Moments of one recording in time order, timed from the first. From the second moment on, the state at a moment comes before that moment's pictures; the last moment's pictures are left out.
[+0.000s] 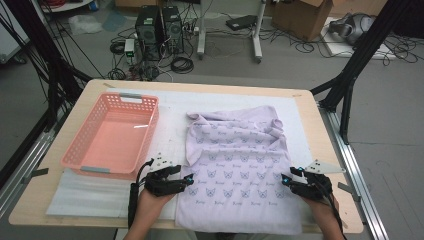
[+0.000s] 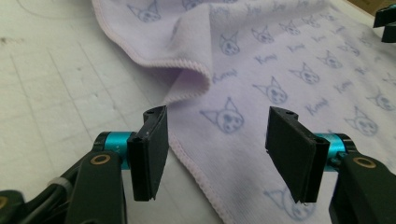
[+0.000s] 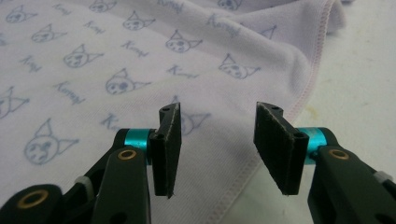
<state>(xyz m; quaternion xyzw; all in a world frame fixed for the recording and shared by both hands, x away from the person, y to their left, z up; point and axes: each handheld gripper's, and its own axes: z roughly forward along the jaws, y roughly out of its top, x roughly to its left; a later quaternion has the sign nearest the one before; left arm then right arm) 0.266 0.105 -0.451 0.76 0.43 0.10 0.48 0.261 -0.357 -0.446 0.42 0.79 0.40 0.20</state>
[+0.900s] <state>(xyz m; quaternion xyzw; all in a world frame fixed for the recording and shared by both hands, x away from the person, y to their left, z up) 0.232 0.110 -0.453 0.78 0.41 0.08 0.46 0.225 -0.366 -0.447 0.44 0.79 0.39 0.15</state>
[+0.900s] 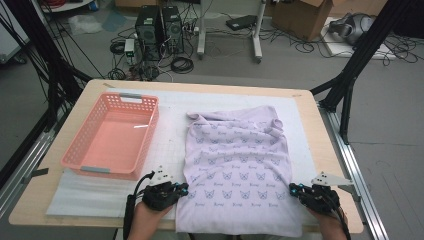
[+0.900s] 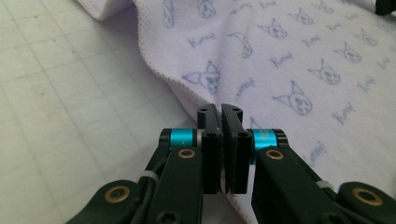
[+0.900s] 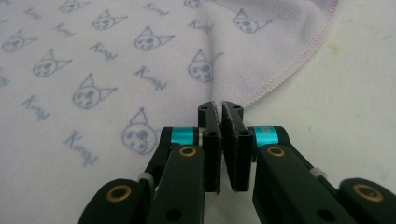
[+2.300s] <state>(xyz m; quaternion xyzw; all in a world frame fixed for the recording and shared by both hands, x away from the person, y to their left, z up) 0.260 0.101 -0.452 0.80 0.39 0.12 0.43 0.233 -0.365 -0.451 0.43 0.79 0.39 0.17</state>
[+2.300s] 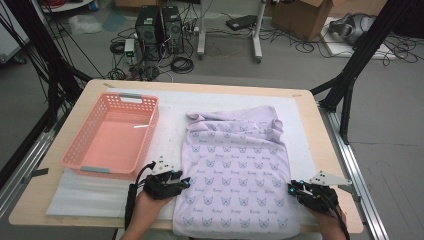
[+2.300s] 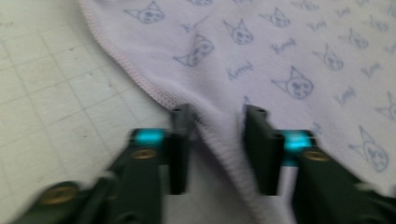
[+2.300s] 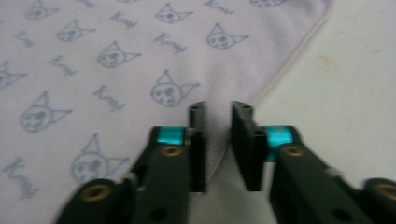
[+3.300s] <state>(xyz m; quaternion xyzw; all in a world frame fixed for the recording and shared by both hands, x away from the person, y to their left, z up) 0.221 0.131 -0.447 0.76 0.41 0.11 0.49 0.183 -0.373 -0.434 0.42 0.79 0.42 0.16</state>
